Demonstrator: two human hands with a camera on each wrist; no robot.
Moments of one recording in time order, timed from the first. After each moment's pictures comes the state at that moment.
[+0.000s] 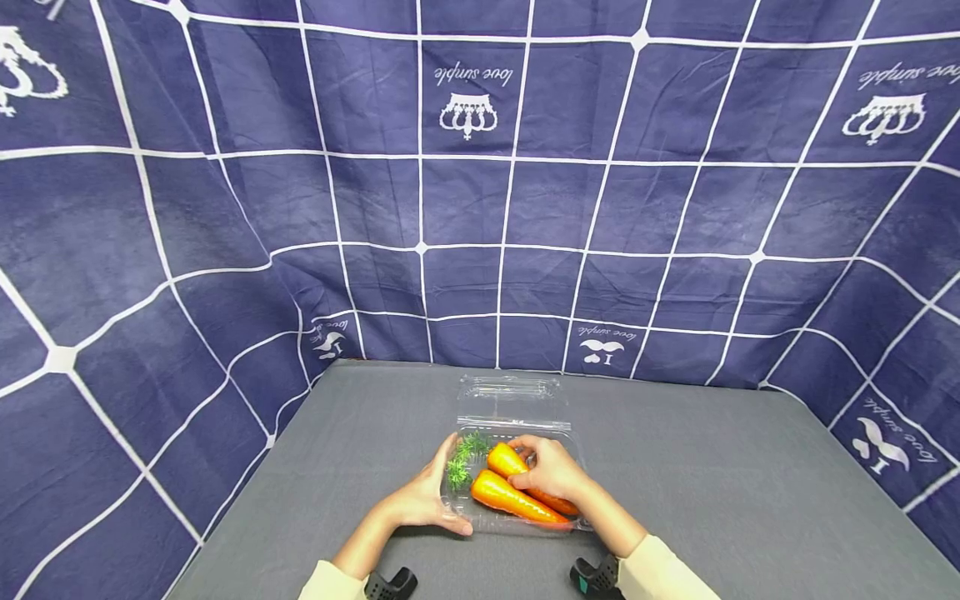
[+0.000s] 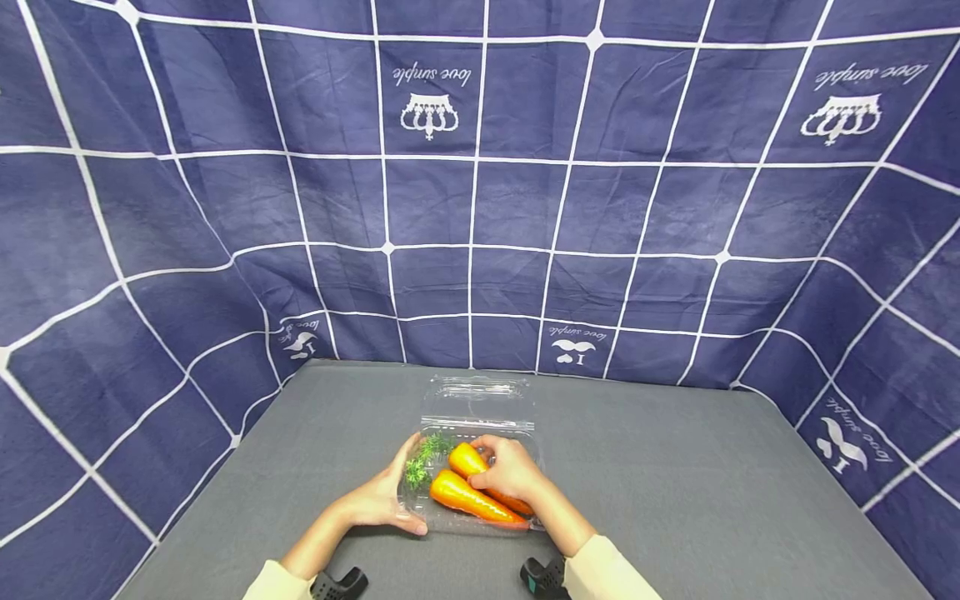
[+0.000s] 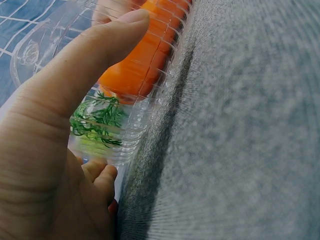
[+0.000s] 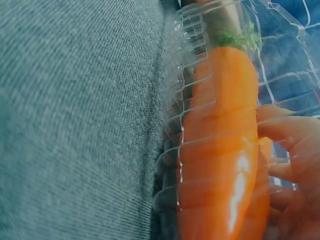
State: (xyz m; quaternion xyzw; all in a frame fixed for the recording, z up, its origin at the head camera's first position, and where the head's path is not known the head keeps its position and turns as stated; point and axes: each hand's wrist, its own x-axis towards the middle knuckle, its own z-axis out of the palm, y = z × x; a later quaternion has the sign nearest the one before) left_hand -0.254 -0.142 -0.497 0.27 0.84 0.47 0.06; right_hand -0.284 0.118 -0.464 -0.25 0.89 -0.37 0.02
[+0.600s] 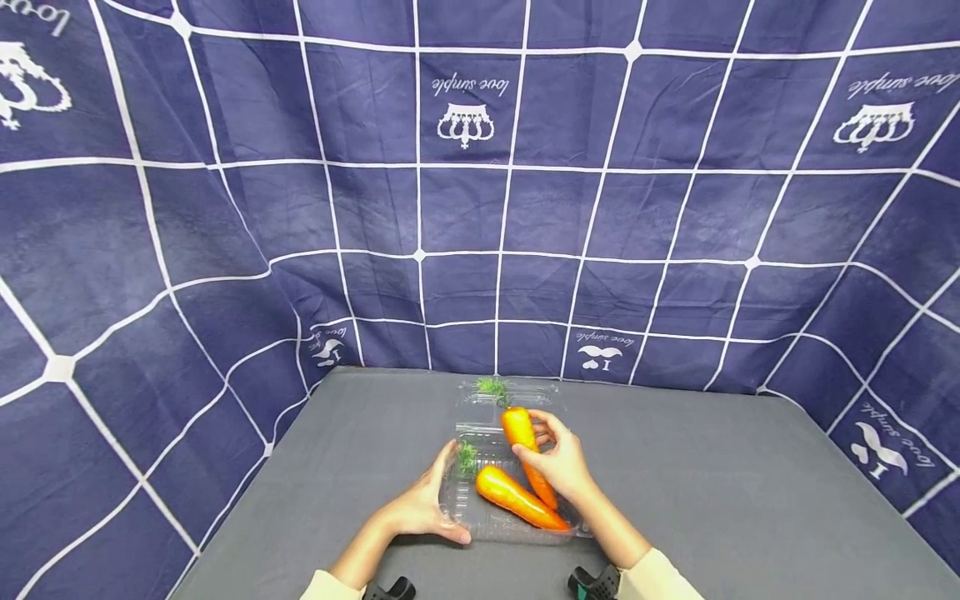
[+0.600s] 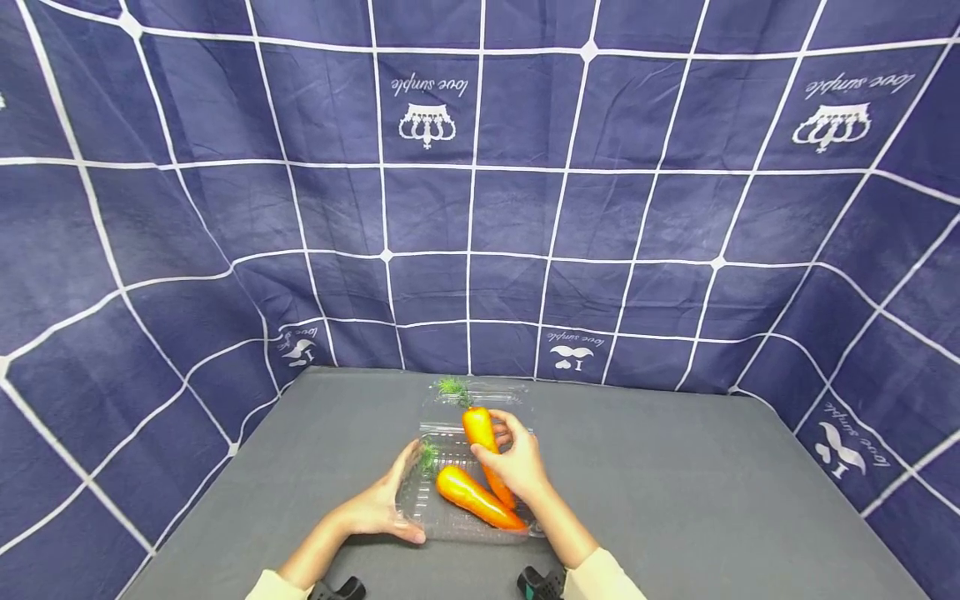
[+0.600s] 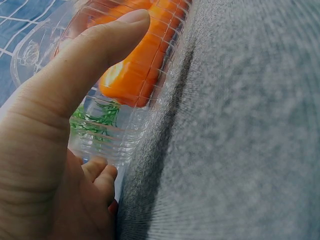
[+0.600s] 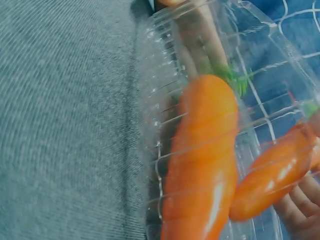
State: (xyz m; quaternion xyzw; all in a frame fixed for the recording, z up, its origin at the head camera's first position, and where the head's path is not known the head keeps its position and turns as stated) left_hand -0.256 -0.143 -0.499 0.28 0.83 0.48 0.06; right_hand -0.284 0.119 -0.461 -0.18 0.79 -0.56 -0.16
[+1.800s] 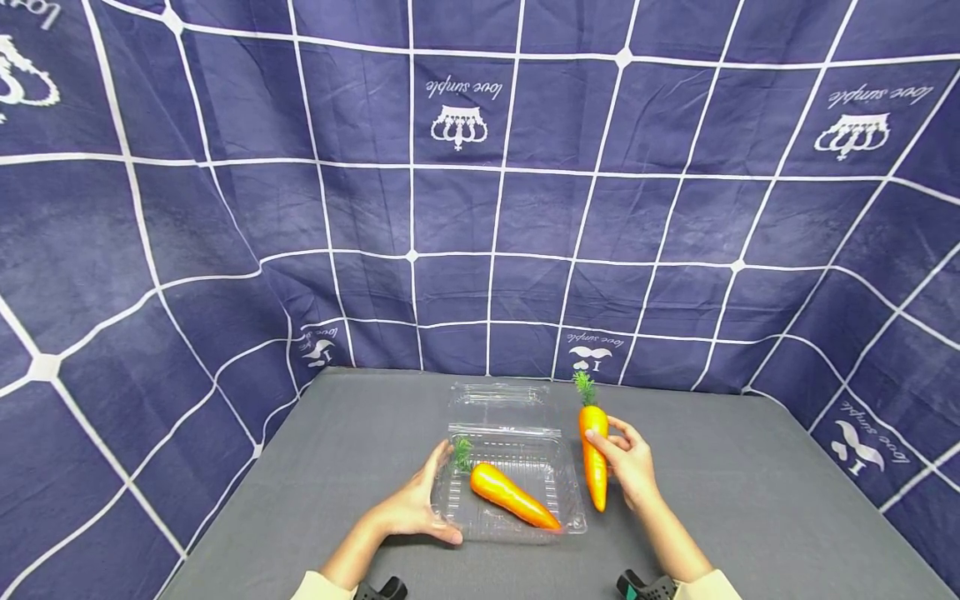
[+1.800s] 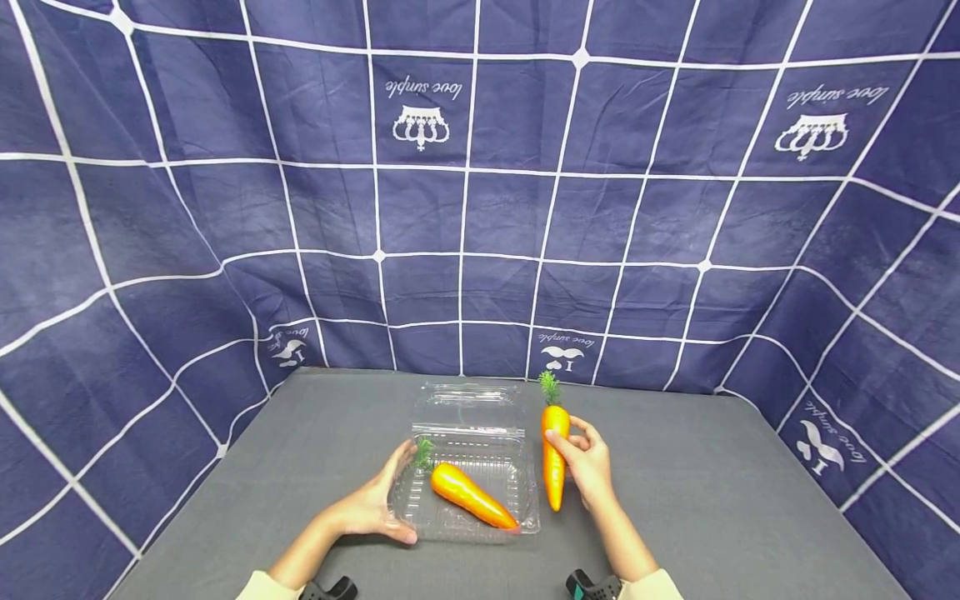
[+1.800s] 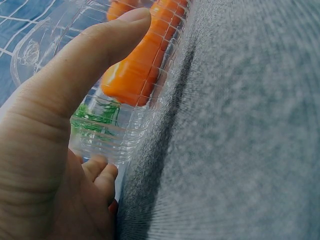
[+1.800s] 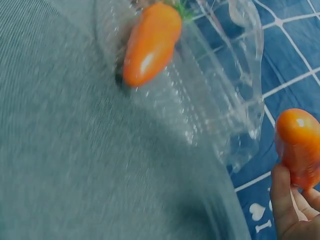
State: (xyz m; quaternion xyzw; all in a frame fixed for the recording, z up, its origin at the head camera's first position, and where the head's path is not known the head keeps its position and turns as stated) left_hand -0.256 -0.144 -0.498 0.29 0.83 0.47 0.06; right_hand -0.274 0.212 -0.457 0.06 0.71 -0.69 -0.10
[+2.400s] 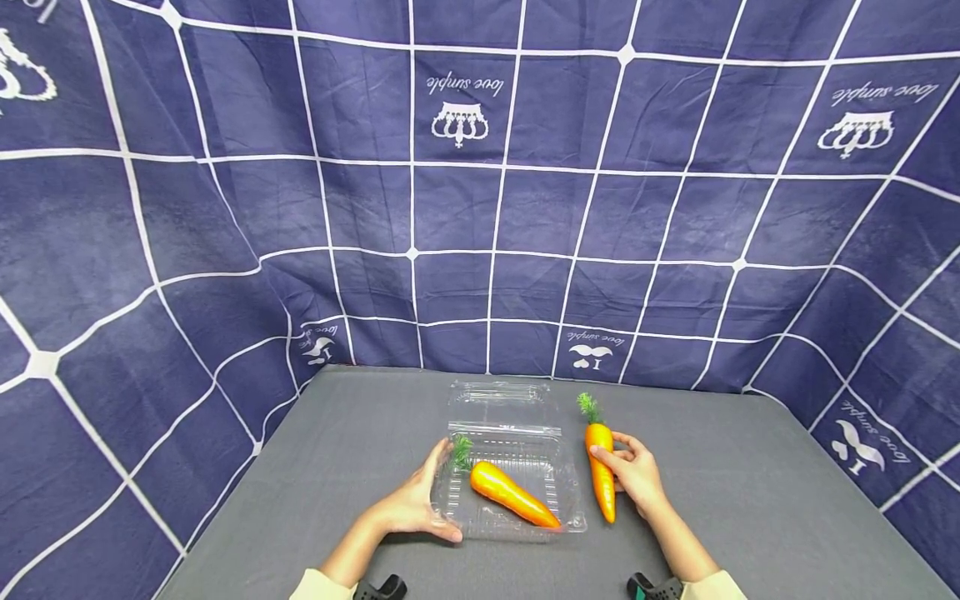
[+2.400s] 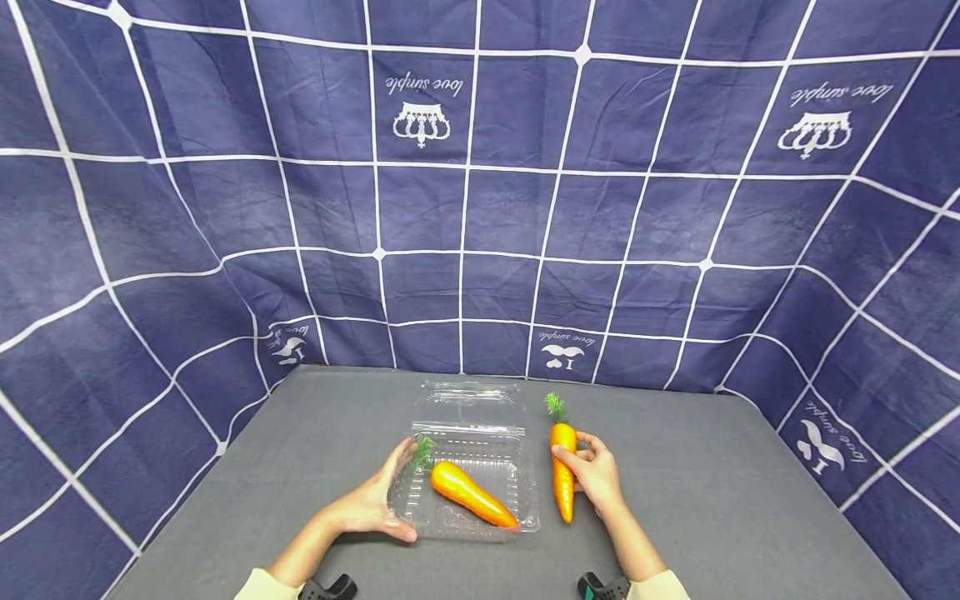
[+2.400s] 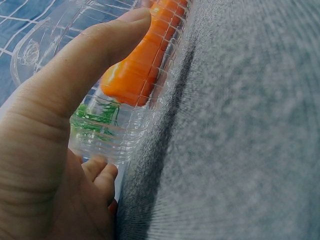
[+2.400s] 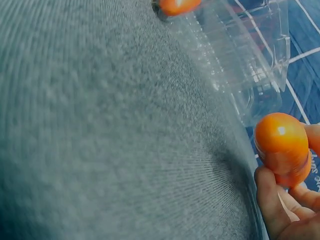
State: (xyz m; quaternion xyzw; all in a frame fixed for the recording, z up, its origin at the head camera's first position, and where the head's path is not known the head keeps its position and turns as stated) left_hand -0.255 -0.144 -0.498 0.30 0.83 0.47 0.05; right_hand -0.278 0.235 -0.483 0.07 0.76 -0.64 -0.06
